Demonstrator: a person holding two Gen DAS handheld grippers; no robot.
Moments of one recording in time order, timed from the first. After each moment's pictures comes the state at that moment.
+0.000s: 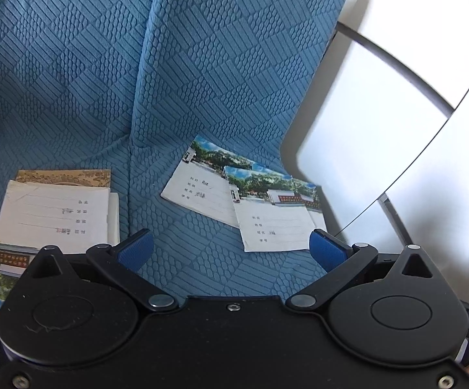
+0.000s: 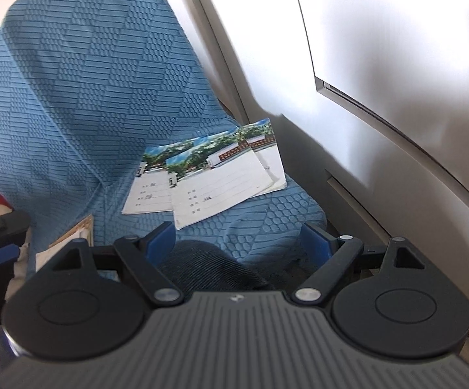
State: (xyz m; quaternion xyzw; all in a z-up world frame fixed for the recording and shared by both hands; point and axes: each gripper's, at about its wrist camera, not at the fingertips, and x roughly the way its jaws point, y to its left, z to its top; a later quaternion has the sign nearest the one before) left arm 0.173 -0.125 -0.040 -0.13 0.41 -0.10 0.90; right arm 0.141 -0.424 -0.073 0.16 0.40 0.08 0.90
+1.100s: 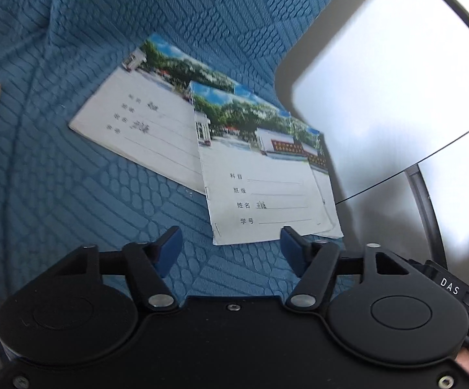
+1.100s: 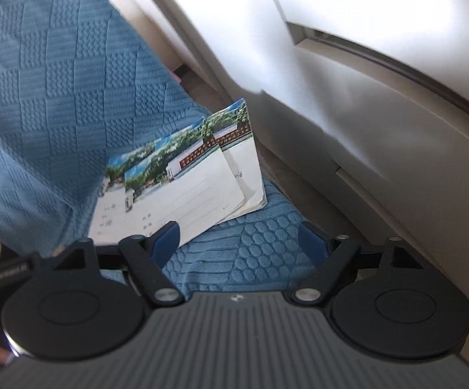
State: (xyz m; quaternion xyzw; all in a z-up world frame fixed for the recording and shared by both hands) left arm 0.292 -0.187 -0.193 -0.20 0.52 -0.17 0.81; right arm 0.245 -0.451 -0.168 0.22 0.44 0.09 0.87
